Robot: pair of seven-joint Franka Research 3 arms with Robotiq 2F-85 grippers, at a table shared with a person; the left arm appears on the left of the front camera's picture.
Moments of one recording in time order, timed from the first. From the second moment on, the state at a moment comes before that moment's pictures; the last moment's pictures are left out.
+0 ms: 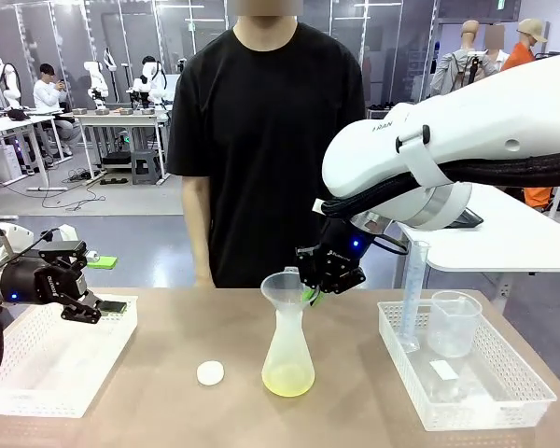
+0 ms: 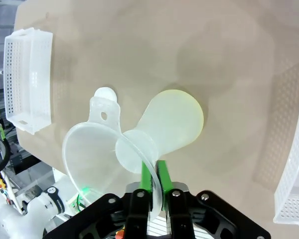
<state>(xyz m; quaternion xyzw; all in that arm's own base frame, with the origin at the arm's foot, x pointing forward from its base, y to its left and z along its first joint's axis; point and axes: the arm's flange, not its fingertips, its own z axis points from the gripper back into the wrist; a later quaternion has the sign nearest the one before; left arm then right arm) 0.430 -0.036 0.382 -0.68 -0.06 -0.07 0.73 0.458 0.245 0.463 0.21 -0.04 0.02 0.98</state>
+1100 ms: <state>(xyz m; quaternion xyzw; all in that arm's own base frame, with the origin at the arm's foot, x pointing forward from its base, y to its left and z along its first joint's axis) 0.430 -0.036 0.382 -0.68 -0.06 -0.07 0.73 0.448 0.249 0.487 0.26 -0.04 0.02 0.97</state>
